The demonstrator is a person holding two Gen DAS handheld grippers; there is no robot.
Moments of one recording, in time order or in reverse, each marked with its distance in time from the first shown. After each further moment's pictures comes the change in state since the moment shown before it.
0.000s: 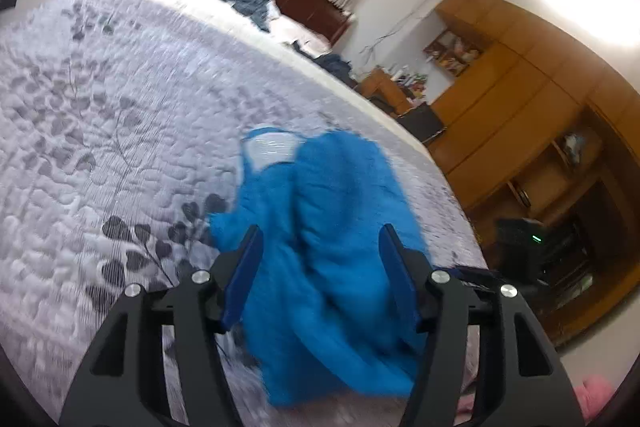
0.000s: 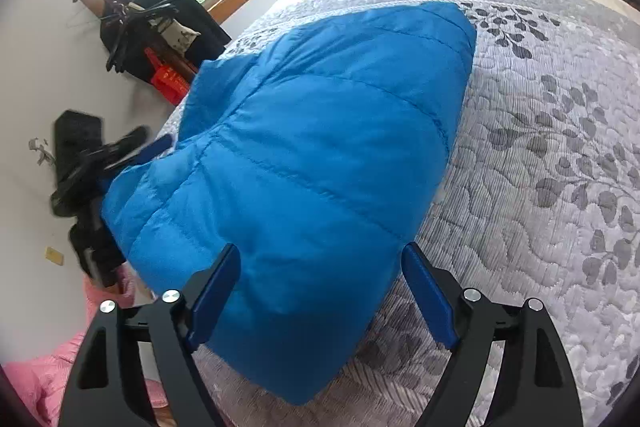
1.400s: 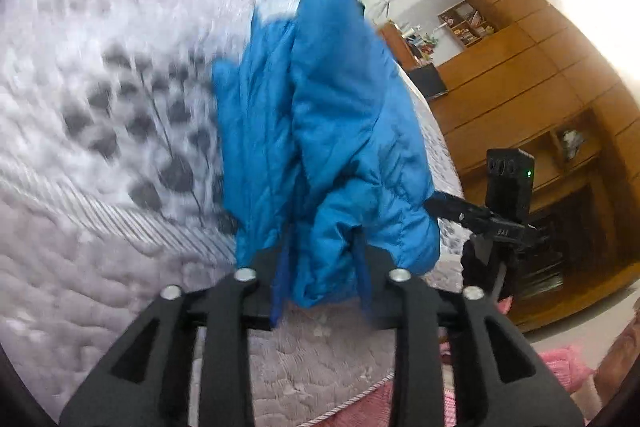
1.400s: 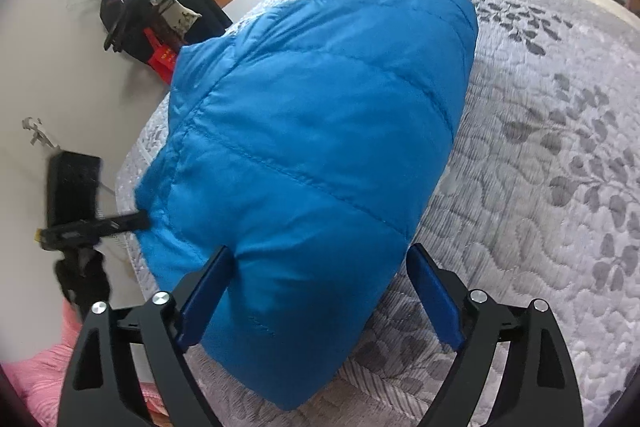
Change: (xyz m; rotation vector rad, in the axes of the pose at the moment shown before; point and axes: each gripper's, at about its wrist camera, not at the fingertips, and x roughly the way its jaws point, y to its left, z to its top) left arm 0.001 0.008 -0.069 -0.137 0.191 -0.010; right arm 0.020 0.015 0.000 -0.046 0.035 -0.038
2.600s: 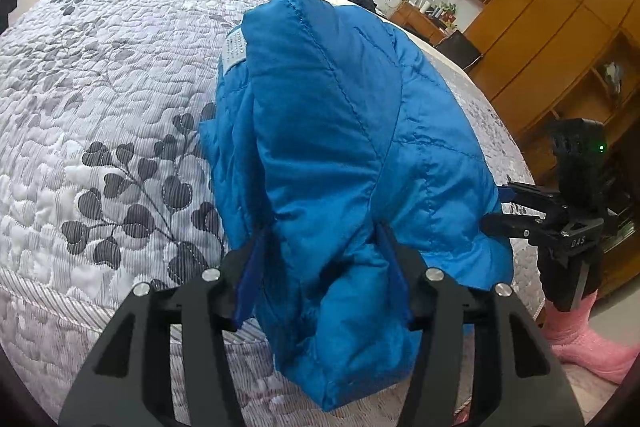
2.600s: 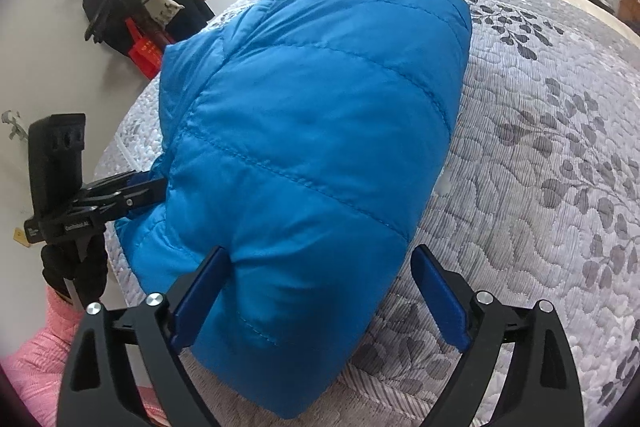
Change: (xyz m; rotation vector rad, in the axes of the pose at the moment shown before) left arm 0.050 -0.021 0.027 0.213 0.015 0.228; right arm 0.013 0.018 0.002 -0.005 0.020 -0.097
